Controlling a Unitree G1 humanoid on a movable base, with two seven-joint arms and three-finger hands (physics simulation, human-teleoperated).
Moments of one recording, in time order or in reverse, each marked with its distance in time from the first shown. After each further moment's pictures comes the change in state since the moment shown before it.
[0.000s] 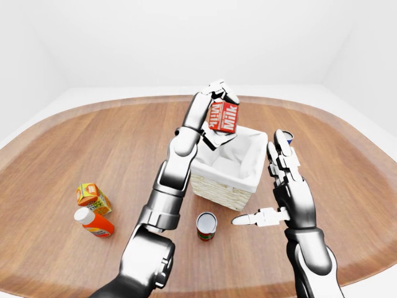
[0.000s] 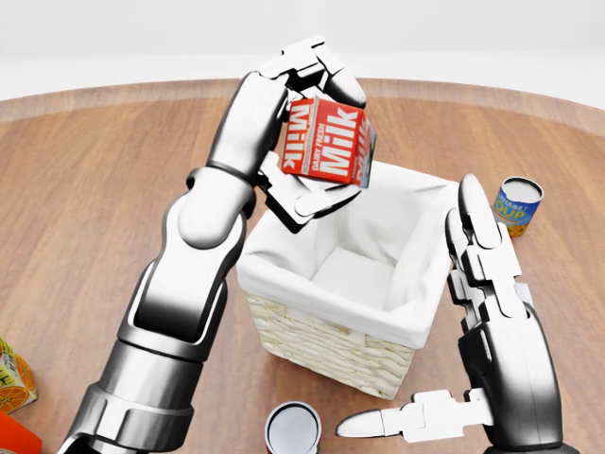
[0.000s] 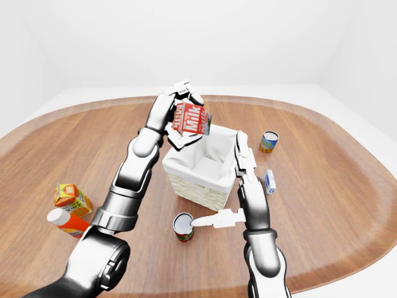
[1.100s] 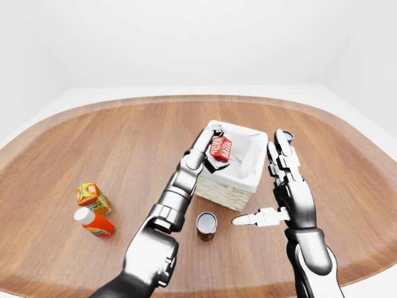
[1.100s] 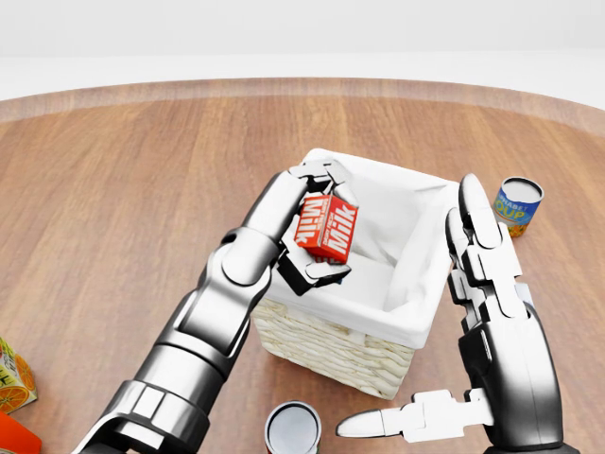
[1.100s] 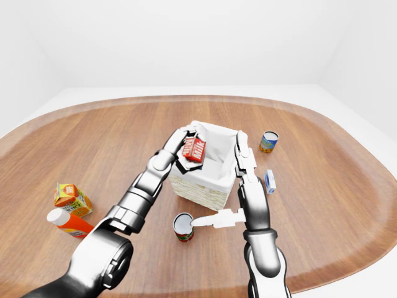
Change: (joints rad) left arm -0.031 -0.024 -0.020 0.470 0.113 0.000 0.038; right arm 0.000 0.000 0.000 -0.001 -0.001 -0.001 0.000
